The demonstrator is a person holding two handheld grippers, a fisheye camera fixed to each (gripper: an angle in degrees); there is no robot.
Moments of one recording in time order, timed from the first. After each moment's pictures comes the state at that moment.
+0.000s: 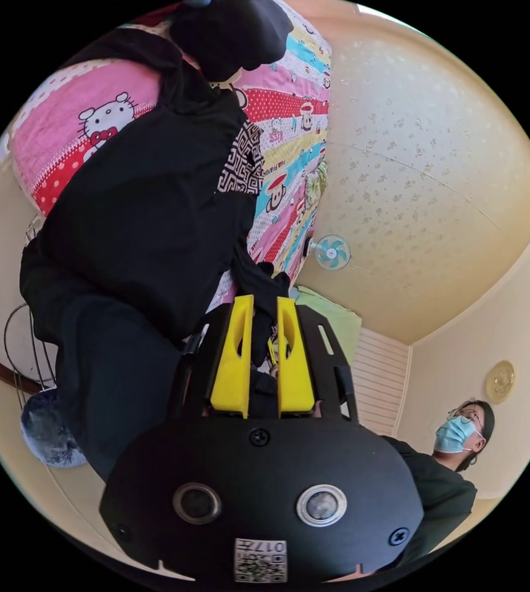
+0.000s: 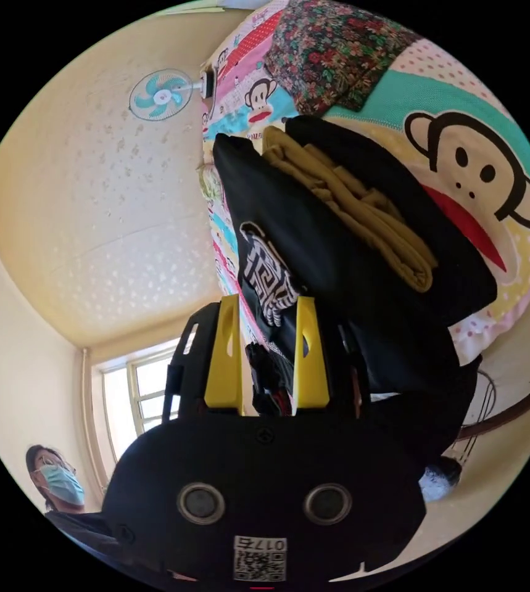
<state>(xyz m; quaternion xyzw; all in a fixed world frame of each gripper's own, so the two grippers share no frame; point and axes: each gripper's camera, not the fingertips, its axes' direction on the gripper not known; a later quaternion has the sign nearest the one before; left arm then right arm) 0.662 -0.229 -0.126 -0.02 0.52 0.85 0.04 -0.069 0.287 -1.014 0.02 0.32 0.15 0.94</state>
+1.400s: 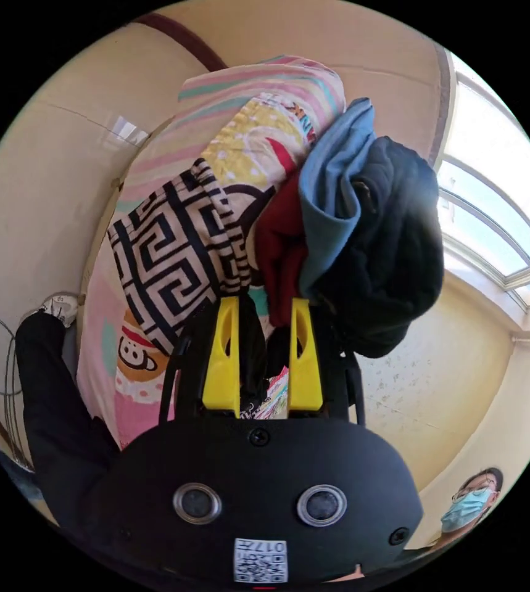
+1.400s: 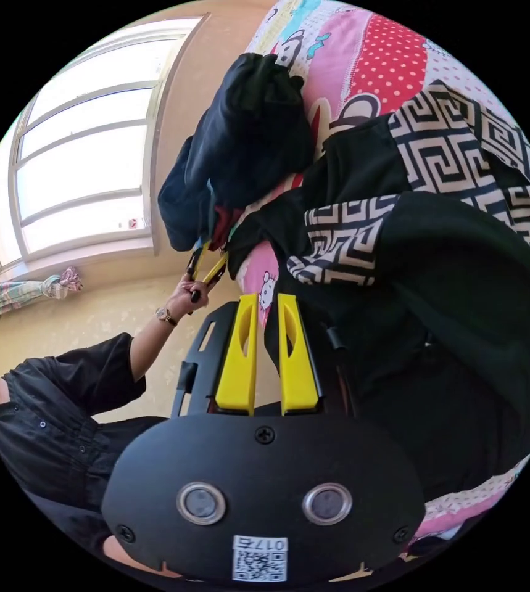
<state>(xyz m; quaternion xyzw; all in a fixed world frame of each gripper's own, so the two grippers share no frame) 0.762 -0.393 -0.480 -0.21 0.82 0.50 0.18 0.412 0.585 -0.491 -0.64 0.36 -0.02 0.67</state>
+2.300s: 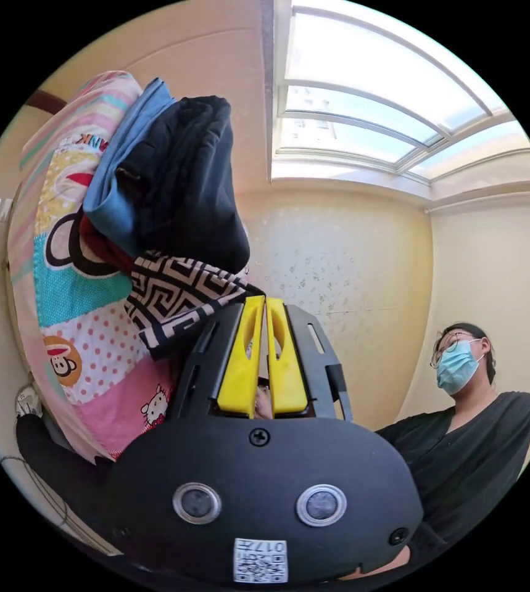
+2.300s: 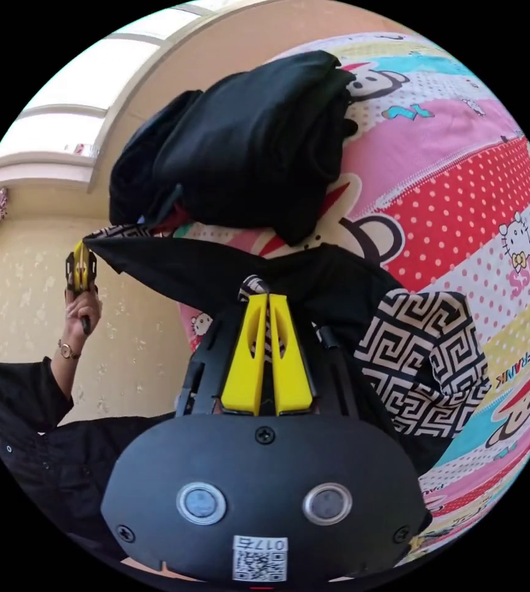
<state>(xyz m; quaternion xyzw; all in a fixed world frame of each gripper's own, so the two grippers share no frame) 0.646 -0.429 -0.377 -0.06 0.81 0.57 -0.15 0.493 0.598 -0.372 -0.71 0.41 -0.24 0.52</state>
